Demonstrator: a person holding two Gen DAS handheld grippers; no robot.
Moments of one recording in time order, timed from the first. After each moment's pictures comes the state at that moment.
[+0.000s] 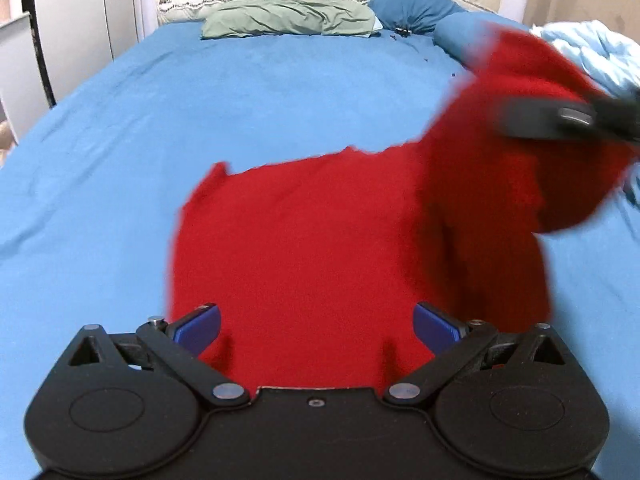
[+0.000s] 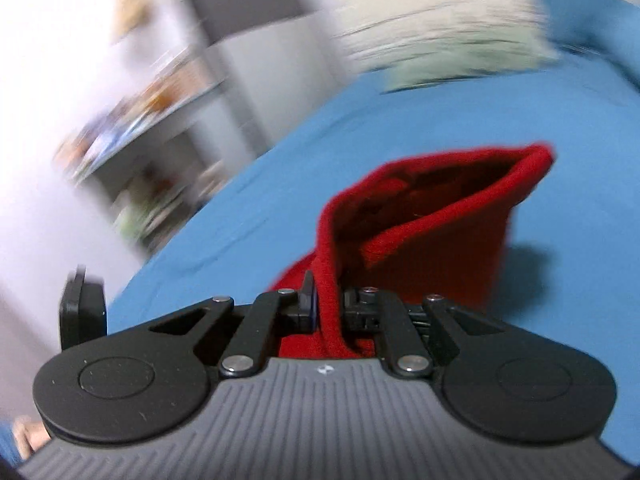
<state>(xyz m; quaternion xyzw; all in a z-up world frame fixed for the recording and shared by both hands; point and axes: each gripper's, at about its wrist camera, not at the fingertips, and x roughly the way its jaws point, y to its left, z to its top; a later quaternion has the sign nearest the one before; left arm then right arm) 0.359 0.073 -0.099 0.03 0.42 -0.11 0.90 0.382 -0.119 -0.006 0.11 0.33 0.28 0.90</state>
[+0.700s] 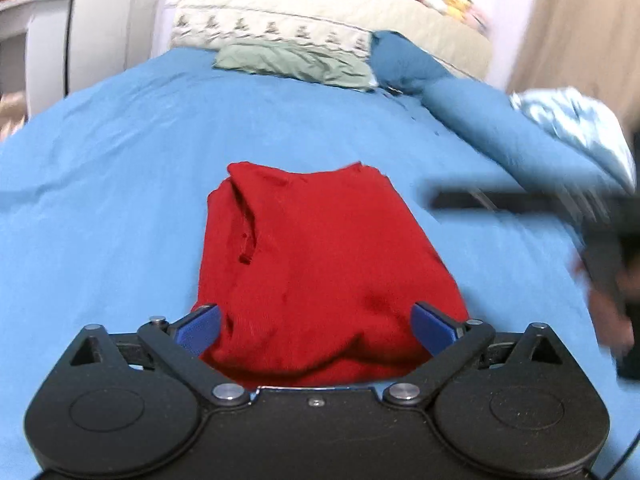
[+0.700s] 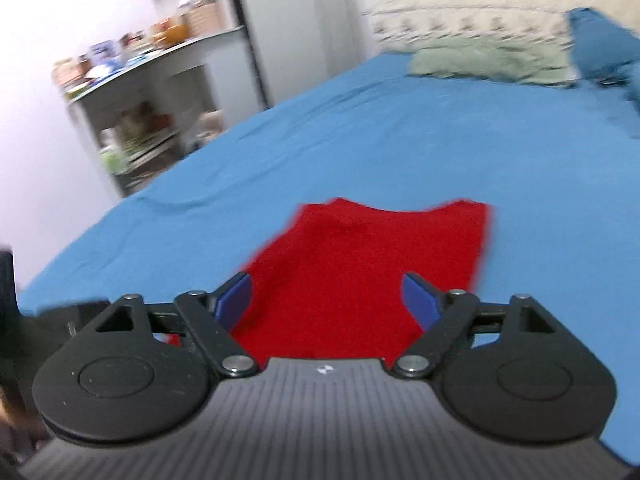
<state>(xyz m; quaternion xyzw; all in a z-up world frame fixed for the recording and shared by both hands) 0.322 0.124 -0.124 -0.09 0.35 -0.14 0.92 0.353 -0.078 -0.035 0.04 0.33 0.23 0.92</state>
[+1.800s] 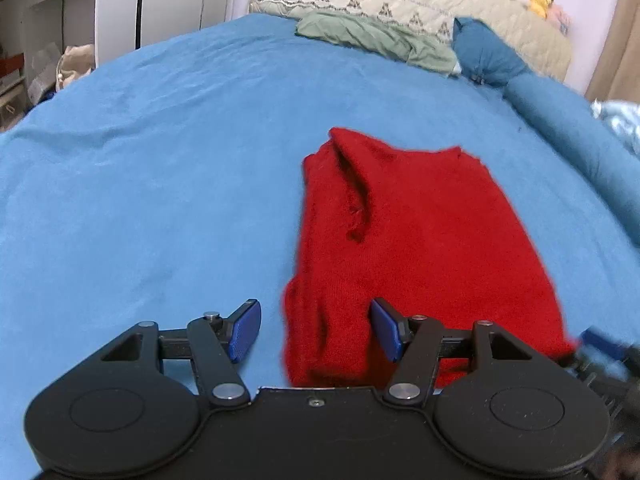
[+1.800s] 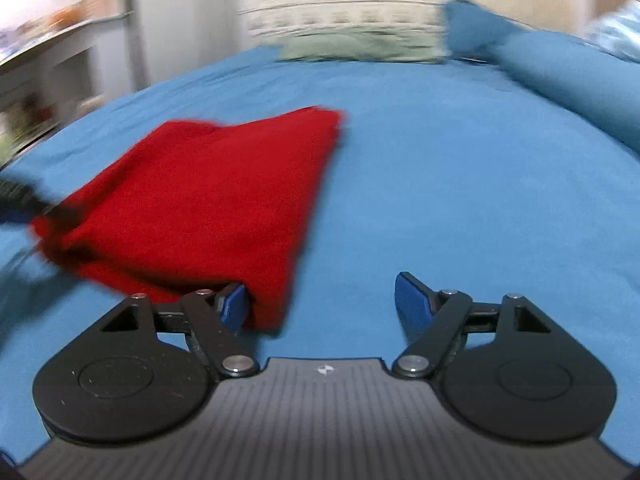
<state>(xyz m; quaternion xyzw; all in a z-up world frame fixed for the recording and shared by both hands) 0.327 0.155 -0.141 -0.08 0.40 -0.03 0.91 0.280 -0.099 -0.151 0.03 0.32 0.02 0.95</state>
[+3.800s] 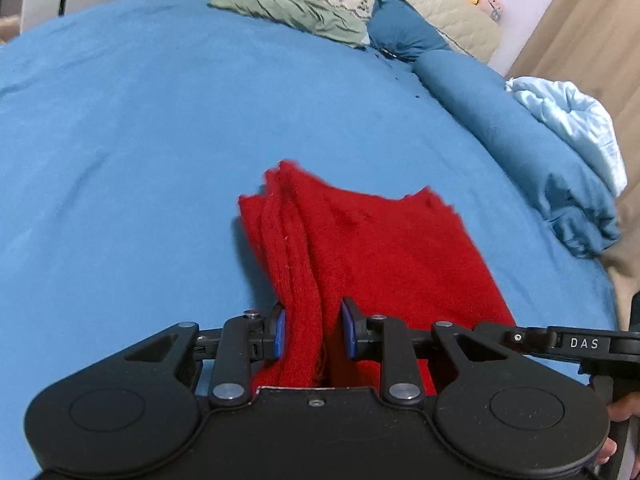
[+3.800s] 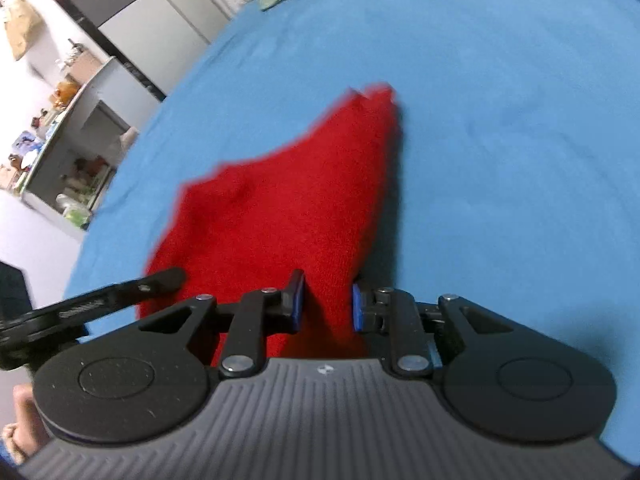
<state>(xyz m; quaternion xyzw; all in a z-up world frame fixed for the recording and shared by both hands) 0.268 0.031 -0.129 -0.14 0.41 -0.15 0.89 0.244 -0.241 -0.126 0.24 0.44 0.12 0.85</state>
